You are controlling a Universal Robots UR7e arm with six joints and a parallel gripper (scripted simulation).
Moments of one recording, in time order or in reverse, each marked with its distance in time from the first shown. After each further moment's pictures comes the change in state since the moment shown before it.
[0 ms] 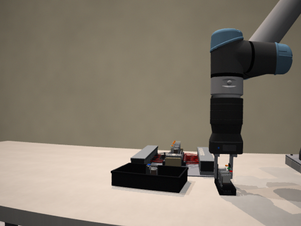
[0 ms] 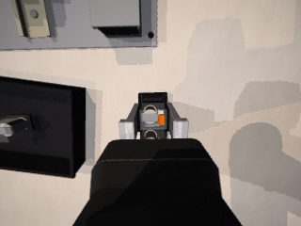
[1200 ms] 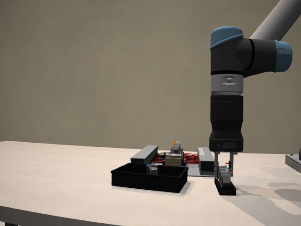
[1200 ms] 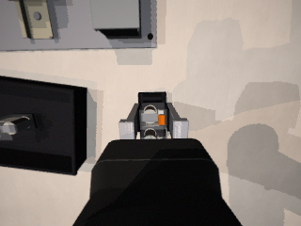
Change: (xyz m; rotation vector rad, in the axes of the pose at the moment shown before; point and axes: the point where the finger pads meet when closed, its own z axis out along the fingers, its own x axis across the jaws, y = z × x) arm 0.001 0.000 -0.006 0.000 0.002 0.000
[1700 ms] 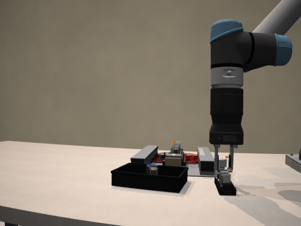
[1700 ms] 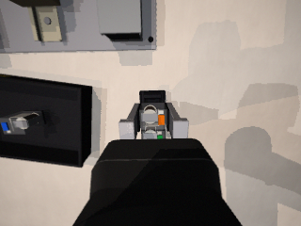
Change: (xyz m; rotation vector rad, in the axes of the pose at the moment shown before) arm 0.000 0.000 -0.016 0.000 -0.002 0.000
